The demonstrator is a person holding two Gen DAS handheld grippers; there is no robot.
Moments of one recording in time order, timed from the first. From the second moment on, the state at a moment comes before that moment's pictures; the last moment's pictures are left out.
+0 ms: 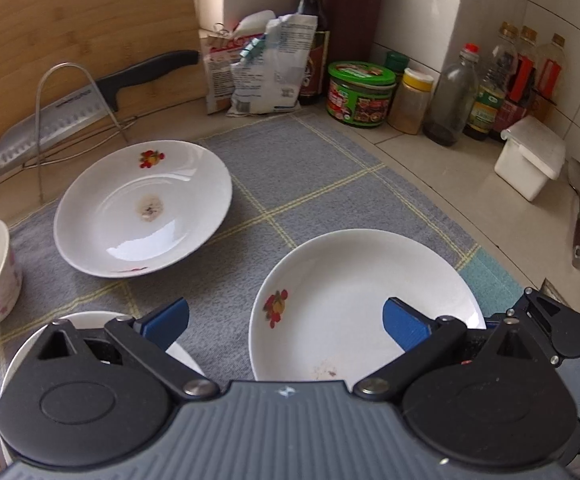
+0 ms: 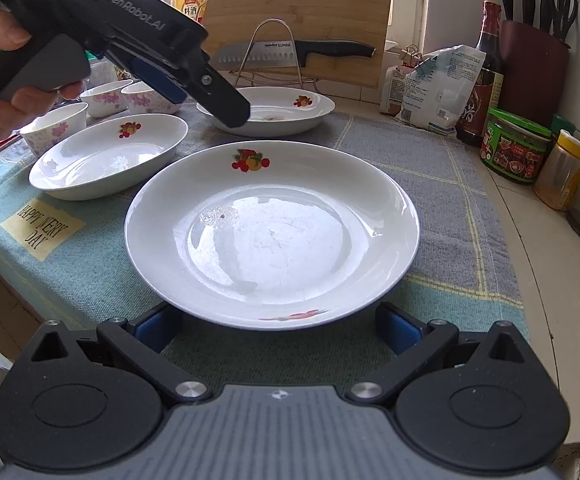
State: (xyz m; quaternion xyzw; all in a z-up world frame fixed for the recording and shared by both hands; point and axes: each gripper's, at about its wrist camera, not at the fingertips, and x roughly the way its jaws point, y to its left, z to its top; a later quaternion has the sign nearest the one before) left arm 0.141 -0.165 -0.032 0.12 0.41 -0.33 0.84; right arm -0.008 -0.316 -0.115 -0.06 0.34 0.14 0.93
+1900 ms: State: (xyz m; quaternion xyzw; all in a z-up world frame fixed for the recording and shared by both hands) left arm 0.212 -0.222 -0.056 0.17 0.50 -0.49 0.69; right arm 0.020 -0.332 -0.093 -0.07 0.38 0.15 0.91
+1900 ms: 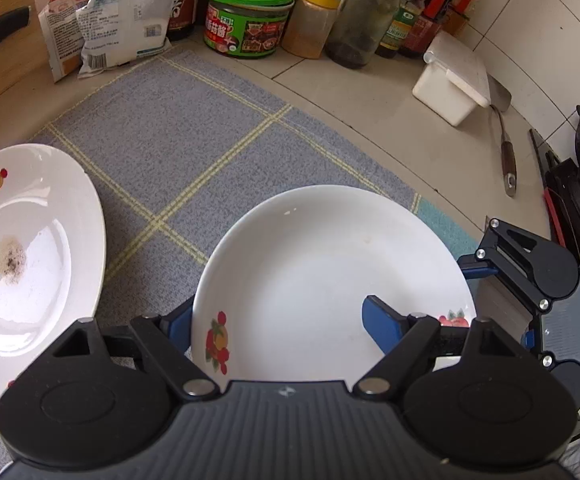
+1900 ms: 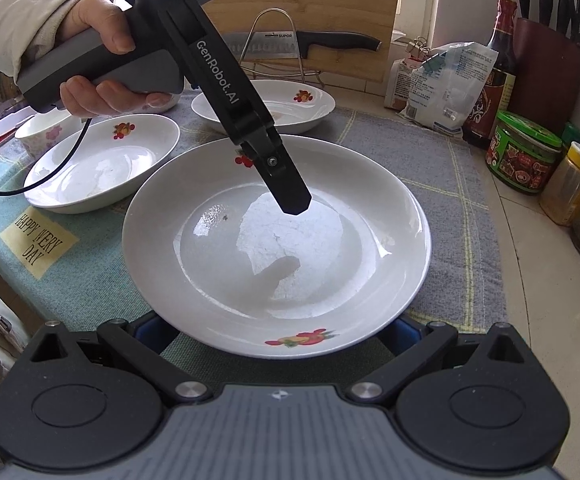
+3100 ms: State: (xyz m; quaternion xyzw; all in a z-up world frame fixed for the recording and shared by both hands) left arm 0.307 -0.315 -0.060 0.17 0.46 -0.49 0.72; right arm 0.124 -0.415 -0.097 -0.07 0.38 0.13 0.91
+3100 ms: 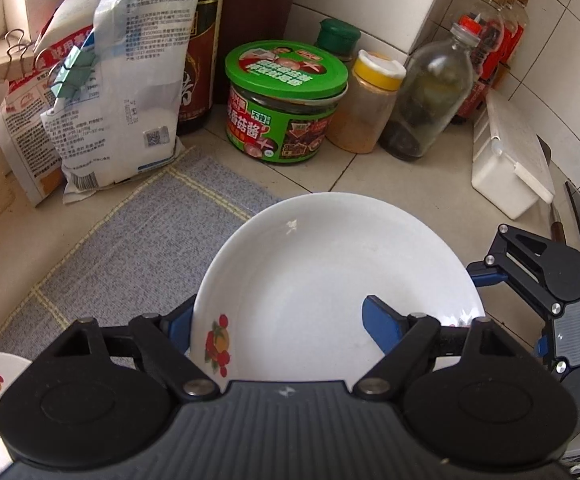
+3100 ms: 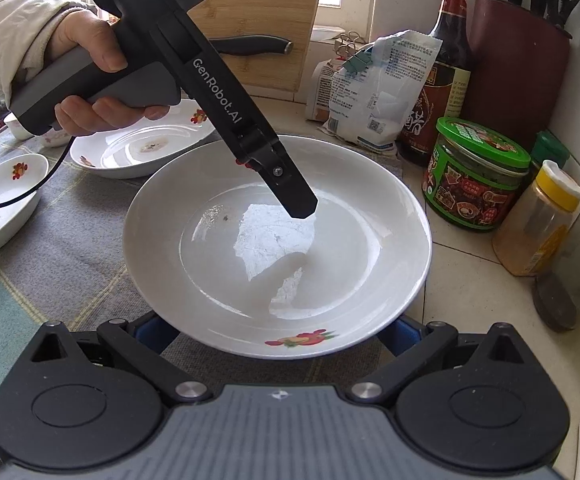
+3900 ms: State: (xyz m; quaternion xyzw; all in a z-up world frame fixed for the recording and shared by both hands) left arm 0.321 -0.323 -0.071 0.16 0.46 -0.47 0.73; right arm 0.141 -0.418 -0.108 -0.08 0.39 0.11 0.91
